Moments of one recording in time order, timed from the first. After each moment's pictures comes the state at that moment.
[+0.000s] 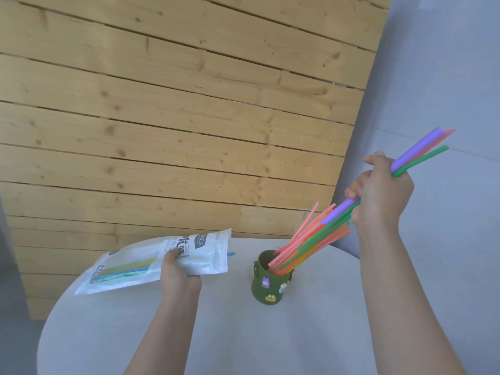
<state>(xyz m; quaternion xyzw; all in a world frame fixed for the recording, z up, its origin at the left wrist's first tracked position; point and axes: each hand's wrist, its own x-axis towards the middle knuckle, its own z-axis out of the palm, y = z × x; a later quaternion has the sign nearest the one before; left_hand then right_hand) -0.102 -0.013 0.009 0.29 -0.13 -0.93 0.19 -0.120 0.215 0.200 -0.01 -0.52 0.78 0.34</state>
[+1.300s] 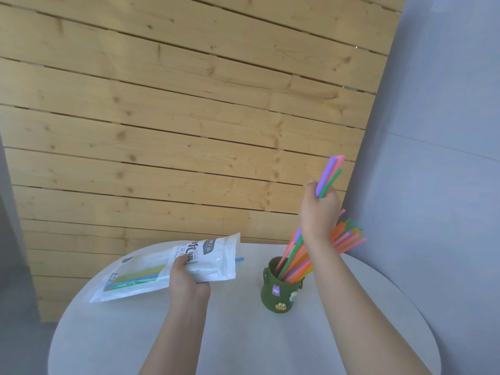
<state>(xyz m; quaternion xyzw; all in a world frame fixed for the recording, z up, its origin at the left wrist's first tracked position) -0.103 -0.014 0.010 0.29 -0.10 -0.94 0.18 -0.176 0.152 0.127 -0.01 -0.72 0.58 0.39</state>
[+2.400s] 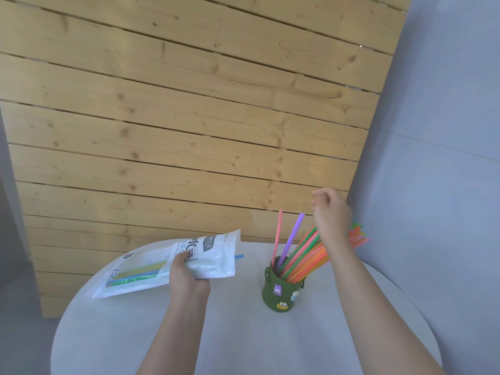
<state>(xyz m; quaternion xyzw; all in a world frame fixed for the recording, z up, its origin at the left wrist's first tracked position) -0.101 -0.020 0.012 0.28 -0.08 -0.94 0.18 -0.181 0.185 0.121 0.03 -0.83 0.46 0.30</state>
